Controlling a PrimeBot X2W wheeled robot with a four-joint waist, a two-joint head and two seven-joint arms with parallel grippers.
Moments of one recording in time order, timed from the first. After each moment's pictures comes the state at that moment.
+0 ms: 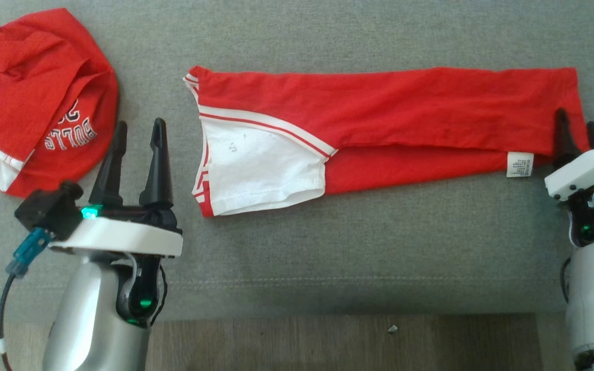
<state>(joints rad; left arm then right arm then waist) -0.25 0.04 -0.11 0.18 -0.41 -0.12 -0.25 -0.60 -0.15 -0.27 0.74 0.21 0.12 0.16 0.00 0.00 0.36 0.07</state>
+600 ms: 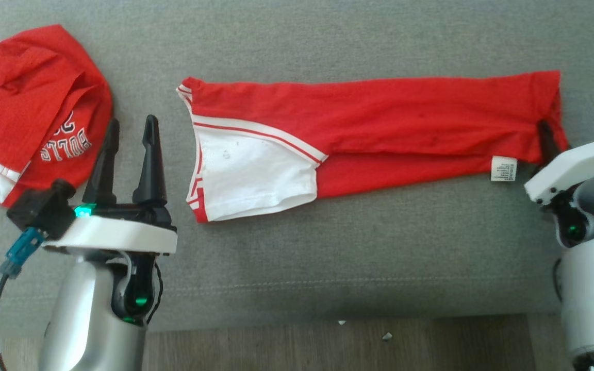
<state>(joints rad) -0.26 0.04 -0.09 0.18 -0.41 -0.12 -0.25 -0.59 -0.17 -0.17 0.76 0.24 0.12 0.23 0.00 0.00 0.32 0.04</state>
